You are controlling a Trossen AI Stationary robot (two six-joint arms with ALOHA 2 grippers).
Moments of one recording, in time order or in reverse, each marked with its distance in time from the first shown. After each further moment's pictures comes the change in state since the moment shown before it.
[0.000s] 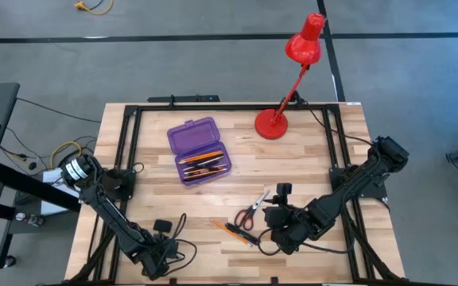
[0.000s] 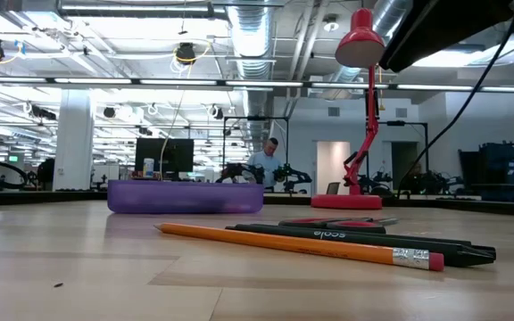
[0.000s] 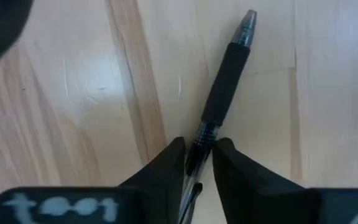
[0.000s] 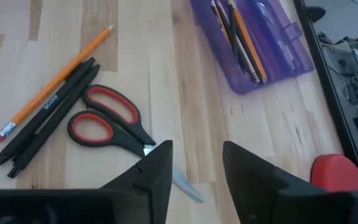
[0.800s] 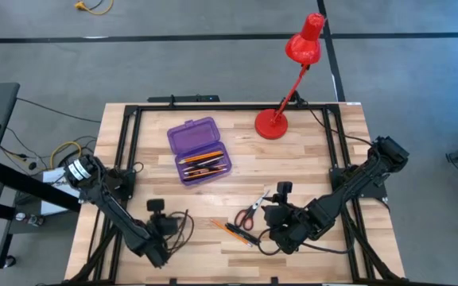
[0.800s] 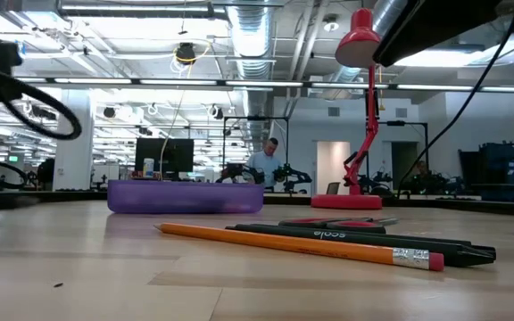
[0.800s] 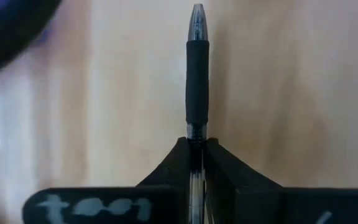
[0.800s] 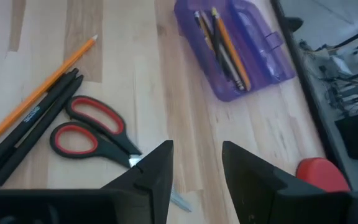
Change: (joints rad) left arm 0.061 0.008 -0.011 -0.321 -0.344 -0.247; right arm -0.001 0.002 0.000 0.008 0.073 0.000
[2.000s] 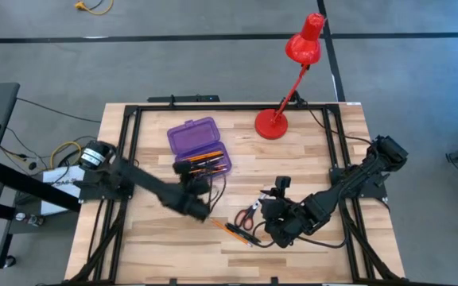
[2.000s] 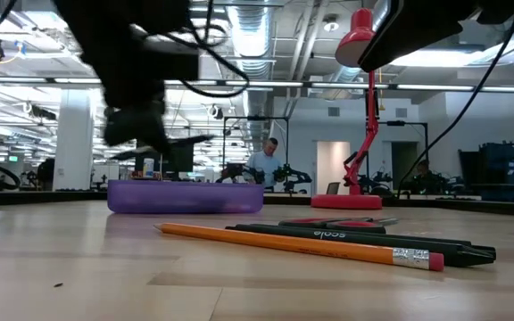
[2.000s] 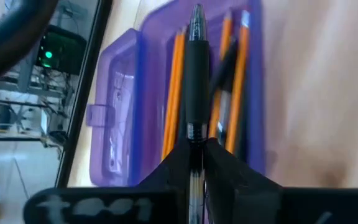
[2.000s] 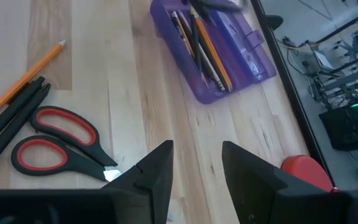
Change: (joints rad) left arm 0.513 -0.005 0.149 0.032 -0.438 0.401; right arm -0.053 0.000 0.000 0.008 0.029 -0.018
